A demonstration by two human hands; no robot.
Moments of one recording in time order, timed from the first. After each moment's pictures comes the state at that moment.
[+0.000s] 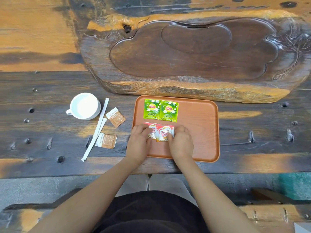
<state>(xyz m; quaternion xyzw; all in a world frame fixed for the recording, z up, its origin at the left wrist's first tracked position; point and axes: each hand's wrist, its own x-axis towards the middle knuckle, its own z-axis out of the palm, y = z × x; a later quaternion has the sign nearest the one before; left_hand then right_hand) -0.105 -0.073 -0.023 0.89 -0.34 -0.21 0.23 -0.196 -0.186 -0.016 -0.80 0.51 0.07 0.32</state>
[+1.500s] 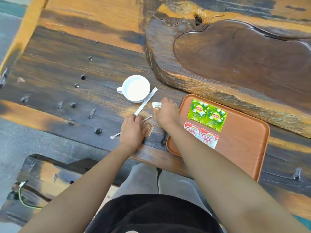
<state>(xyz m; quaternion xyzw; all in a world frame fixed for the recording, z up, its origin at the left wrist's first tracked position) -0.031 0.034 -0.024 0.96 -0.16 -0.19 0.15 -0.019 -0.107 -0.026 -0.89 0.29 0.15 0.31</state>
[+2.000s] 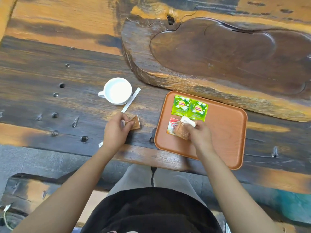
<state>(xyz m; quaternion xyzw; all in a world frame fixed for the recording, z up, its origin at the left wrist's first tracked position) -0.025 0.034 0.004 0.91 -0.10 -0.20 0.35 -0.152 -0.170 0.009 -0.64 0.54 0.00 0.54</state>
